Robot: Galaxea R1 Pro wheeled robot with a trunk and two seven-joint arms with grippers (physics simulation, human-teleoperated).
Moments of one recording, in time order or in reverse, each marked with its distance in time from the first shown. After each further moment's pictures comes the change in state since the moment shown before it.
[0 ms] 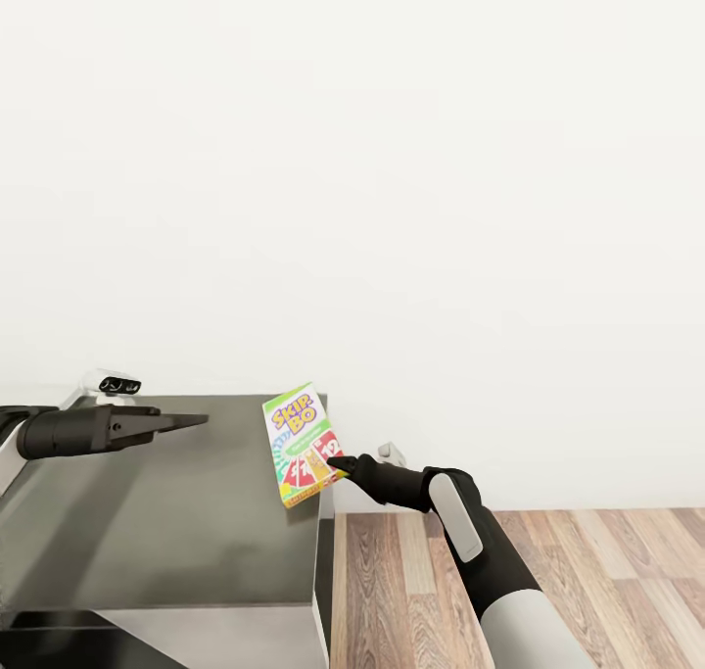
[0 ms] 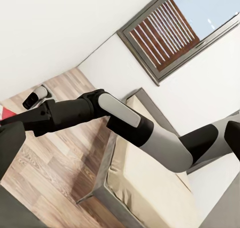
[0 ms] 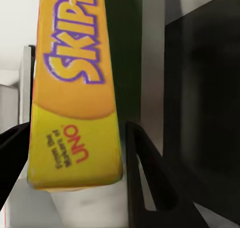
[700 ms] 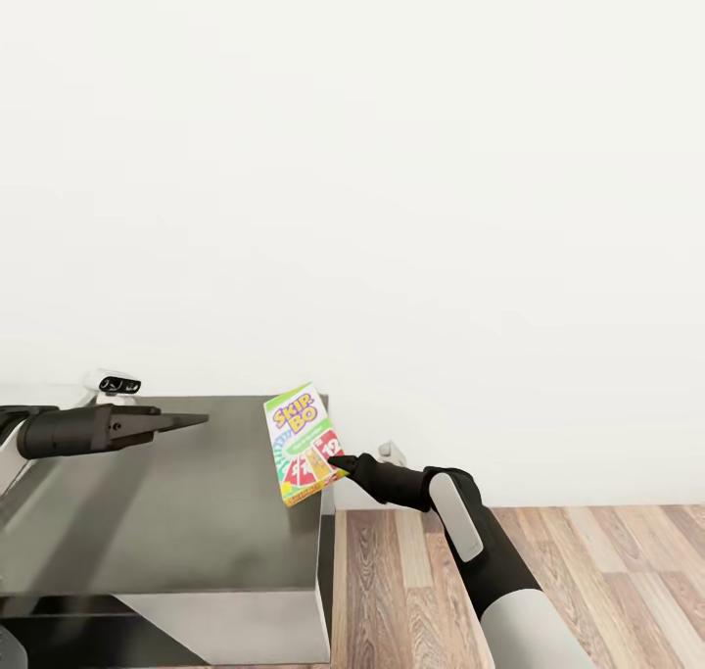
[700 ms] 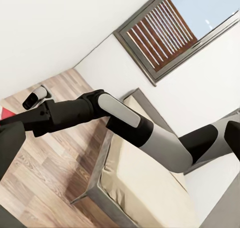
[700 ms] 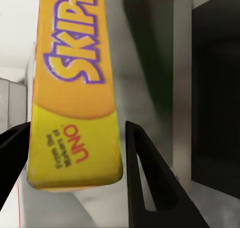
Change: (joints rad) left arm -0.001 -0.002 0.001 0.000 0.001 -0.001 0.000; right arm -0.001 0.000 -0.002 -0.001 -0.006 -0.002 -0.007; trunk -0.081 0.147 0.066
